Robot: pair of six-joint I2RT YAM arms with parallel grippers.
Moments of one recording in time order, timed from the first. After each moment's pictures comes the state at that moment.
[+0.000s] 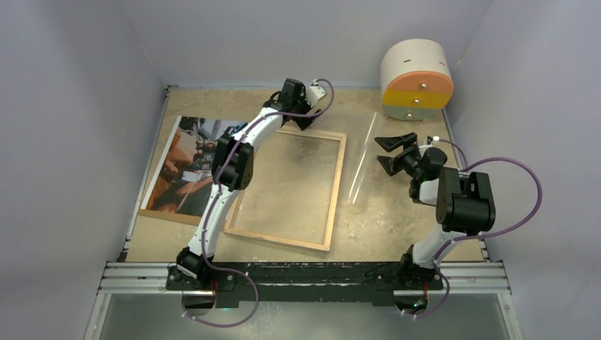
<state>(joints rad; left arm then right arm) -0.46 2.66 2.38 -0.41 0.11 0.48 -0.18 1.71 0.53 0.90 -0.65 1.28</state>
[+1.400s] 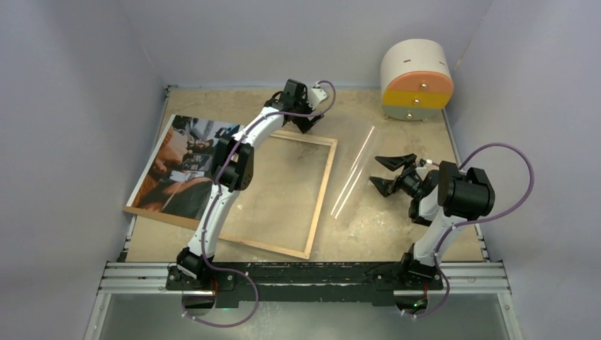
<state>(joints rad) -0.47 2.64 2.37 -0.49 0.13 0.48 -0.28 1.84 0.31 1.34 -0.94 1.57</state>
